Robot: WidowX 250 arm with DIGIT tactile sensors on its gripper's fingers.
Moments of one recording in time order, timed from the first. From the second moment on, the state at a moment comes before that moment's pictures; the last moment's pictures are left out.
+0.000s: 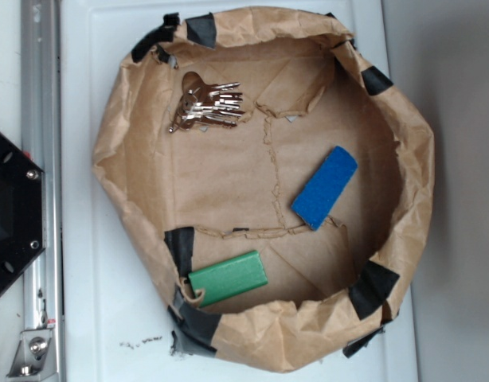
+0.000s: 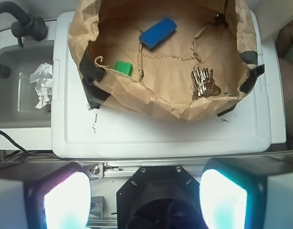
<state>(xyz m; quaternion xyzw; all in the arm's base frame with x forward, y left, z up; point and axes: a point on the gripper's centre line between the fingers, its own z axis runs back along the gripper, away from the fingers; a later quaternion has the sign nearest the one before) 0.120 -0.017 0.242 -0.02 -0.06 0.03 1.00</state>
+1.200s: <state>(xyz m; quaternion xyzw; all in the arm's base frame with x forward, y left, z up) 0.263 0.022 0.127 0.09 -0.09 0.32 0.94</state>
